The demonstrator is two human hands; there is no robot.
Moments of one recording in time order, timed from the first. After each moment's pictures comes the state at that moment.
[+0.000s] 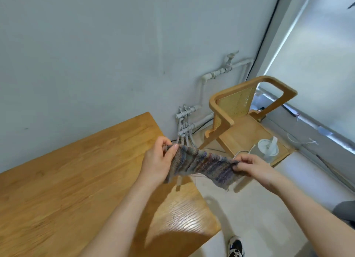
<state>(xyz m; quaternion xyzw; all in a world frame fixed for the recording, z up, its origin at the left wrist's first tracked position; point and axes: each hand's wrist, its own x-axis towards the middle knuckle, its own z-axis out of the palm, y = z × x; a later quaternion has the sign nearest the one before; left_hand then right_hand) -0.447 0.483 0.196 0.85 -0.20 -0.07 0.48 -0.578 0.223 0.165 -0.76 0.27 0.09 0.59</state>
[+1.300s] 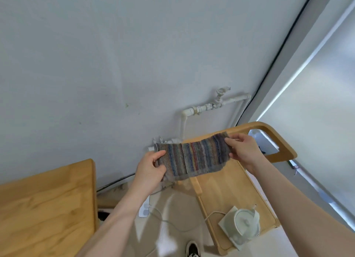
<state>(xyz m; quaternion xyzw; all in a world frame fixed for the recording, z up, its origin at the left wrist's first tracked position) -0.262 0.181 0.159 0.84 -0.04 -0.15 0.52 -0.302 -0.091 0.190 -0.71 0.34 -0.05 0.61</state>
